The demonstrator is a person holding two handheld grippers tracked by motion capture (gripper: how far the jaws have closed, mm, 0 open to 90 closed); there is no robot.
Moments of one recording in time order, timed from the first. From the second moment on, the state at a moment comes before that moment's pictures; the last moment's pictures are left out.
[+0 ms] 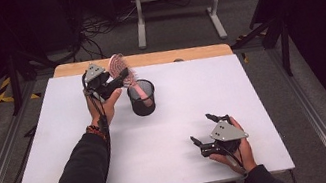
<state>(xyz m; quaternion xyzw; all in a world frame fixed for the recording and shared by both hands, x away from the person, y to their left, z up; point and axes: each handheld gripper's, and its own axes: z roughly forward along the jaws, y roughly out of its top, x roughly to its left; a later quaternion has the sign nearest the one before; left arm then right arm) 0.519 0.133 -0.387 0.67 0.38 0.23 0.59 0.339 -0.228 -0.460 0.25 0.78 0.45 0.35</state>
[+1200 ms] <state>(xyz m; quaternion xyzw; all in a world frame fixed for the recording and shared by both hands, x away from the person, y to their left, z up) 0.512 0.145 -0.377 0.69 0.37 0.25 0.57 0.337 -0.228 -0.458 0.25 0.78 0.44 0.37</state>
